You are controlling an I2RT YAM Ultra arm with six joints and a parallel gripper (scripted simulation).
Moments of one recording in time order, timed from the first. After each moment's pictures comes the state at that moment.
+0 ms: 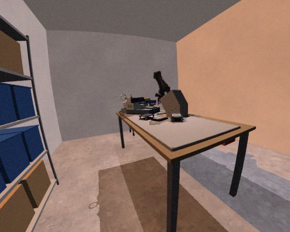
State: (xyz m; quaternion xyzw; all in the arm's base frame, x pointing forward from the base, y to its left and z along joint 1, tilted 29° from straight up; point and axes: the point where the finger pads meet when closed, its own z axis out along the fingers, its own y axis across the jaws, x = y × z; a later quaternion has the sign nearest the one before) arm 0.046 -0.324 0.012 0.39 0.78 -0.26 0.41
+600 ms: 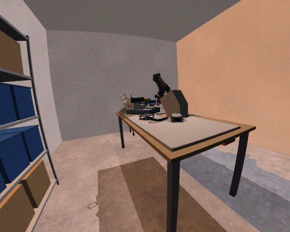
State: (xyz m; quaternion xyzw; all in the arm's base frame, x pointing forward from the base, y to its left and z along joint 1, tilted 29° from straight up) arm 0.057 -0.345 -0.001 0.38 0.78 -0.26 0.41
